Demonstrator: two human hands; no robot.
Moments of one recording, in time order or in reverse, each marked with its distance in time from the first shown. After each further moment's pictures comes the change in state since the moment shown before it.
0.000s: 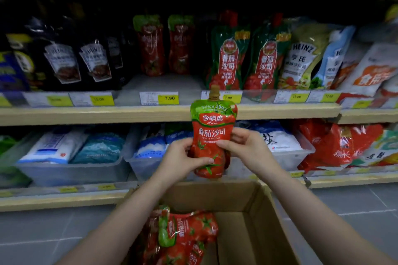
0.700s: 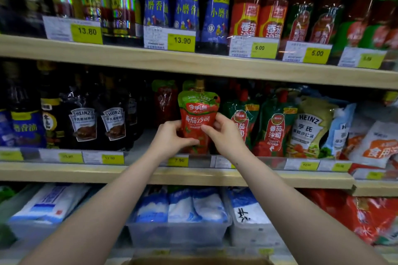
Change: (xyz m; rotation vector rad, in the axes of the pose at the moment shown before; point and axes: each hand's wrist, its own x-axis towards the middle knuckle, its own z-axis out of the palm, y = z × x) left_hand 0.134 0.079 -0.106 0.306 0.231 0.212; right_hand 0.146 -0.095 0.036 -0.192 0.070 -0.239
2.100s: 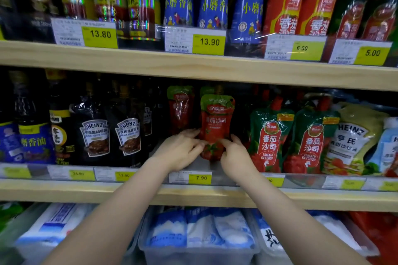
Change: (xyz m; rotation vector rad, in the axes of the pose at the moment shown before) left_hand 0.029 -0.036 -0.025 0.656 -0.359 0.137; right_hand 0.024 0.037 0.040 -0.659 -0.020 0.129
